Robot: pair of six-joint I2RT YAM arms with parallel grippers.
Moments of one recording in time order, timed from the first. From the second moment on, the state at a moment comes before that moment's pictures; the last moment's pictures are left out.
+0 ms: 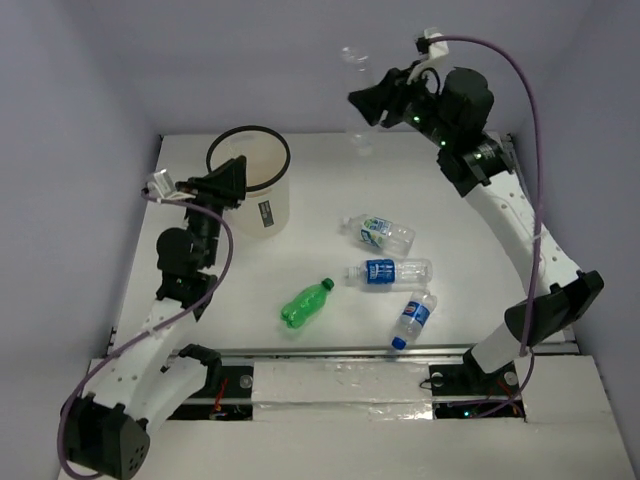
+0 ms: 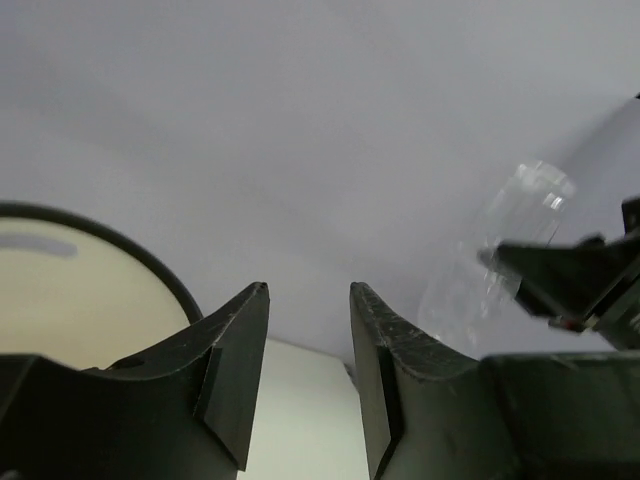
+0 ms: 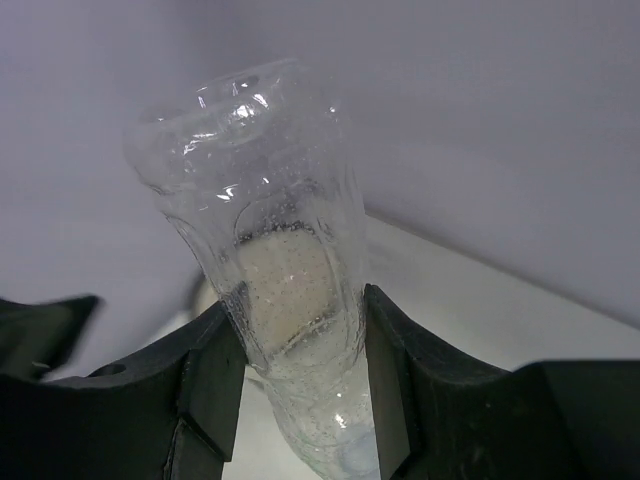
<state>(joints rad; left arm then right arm) -0.31 0.88 0.66 0.68 -0.15 -0.74 0.40 1.58 1.84 -0.22 -0.23 0.26</state>
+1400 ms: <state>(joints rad) -0.38 0.50 0.56 0.36 0.03 -0.73 0.79 1.93 1.86 0.28 -0.08 0.36</state>
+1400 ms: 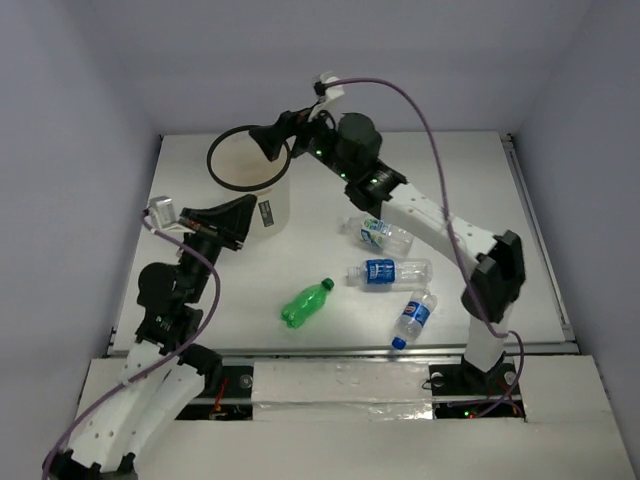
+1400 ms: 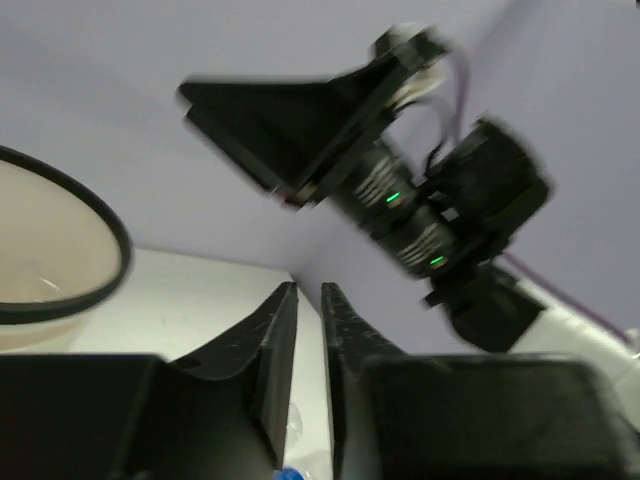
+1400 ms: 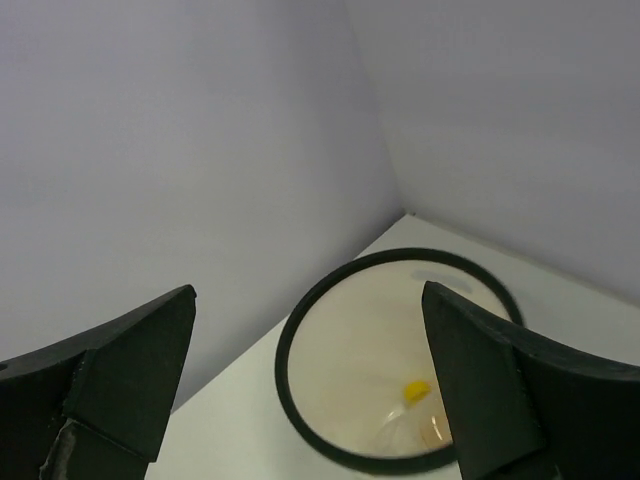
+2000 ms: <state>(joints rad) -1.06 1.45 0.91 0.34 -0.01 -0.15 0.56 0.85 1.05 0.19 0.21 0.39</state>
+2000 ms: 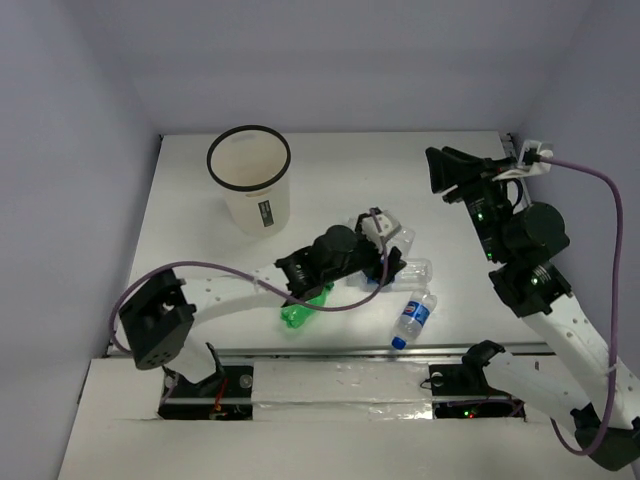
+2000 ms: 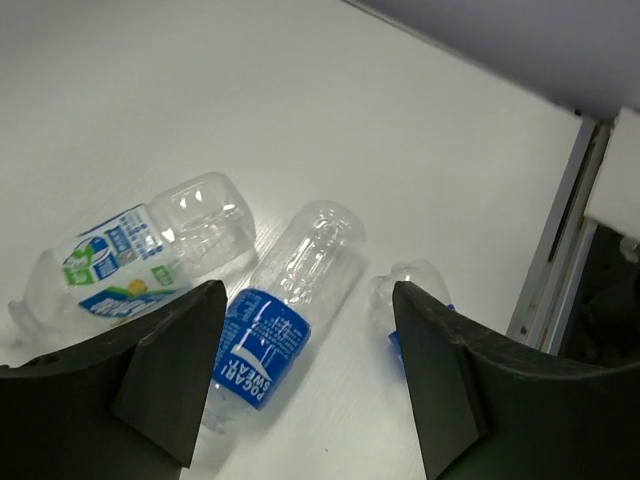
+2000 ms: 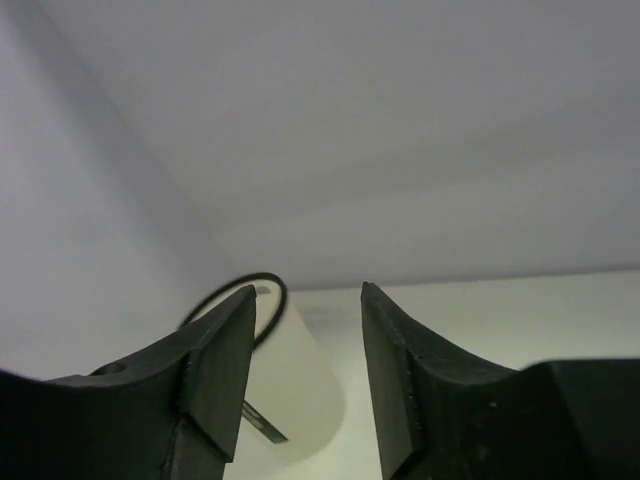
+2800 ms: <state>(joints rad) -1.30 1.89 1.20 0.10 0.00 -0.08 0.54 0.69 0.95 -0.09 0.41 0.37</state>
